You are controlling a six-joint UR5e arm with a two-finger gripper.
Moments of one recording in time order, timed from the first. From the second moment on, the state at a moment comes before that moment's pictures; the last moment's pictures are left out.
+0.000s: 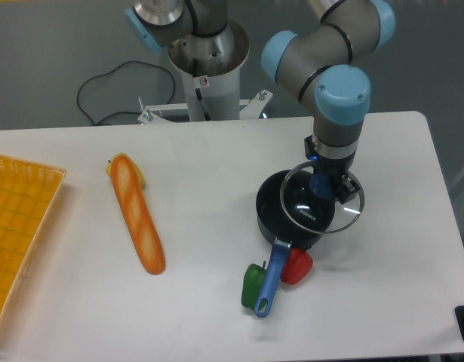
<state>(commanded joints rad) 2.71 -1.87 -1.64 -1.16 1.66 1.77</state>
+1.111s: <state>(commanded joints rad) 2.87 -1.93 -1.64 -1.10 1.67 2.09</state>
